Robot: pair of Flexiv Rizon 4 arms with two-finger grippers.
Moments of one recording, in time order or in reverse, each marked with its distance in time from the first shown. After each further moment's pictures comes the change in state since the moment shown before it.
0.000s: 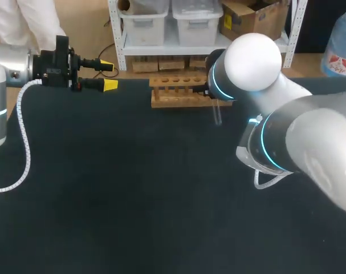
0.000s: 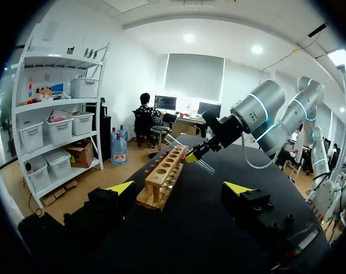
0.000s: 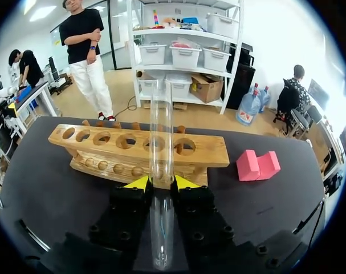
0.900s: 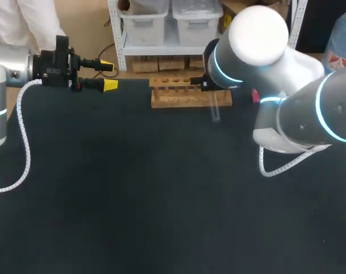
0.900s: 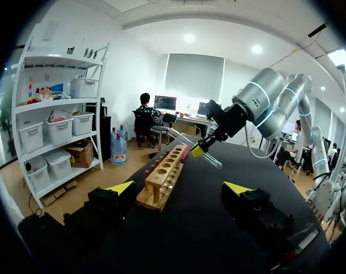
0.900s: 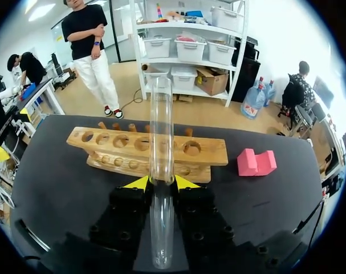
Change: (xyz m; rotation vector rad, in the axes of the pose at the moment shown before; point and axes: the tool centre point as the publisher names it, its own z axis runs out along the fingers) left arm 0.000 0.000 0.000 0.000 0.000 0.000; right arm -0.007 0.015 -0.029 -0.053 0.081 0.006
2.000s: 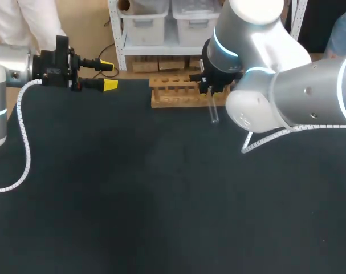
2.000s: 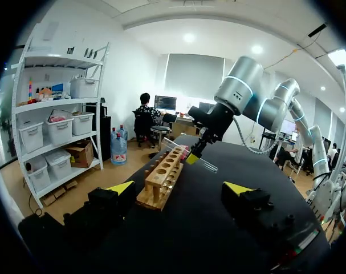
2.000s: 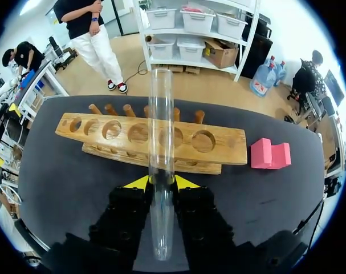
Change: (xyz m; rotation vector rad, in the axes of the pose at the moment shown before) left arm 0.000 0.000 0.000 0.000 0.000 0.000; right arm 0.010 0.000 0.022 -0.042 0.235 -0.001
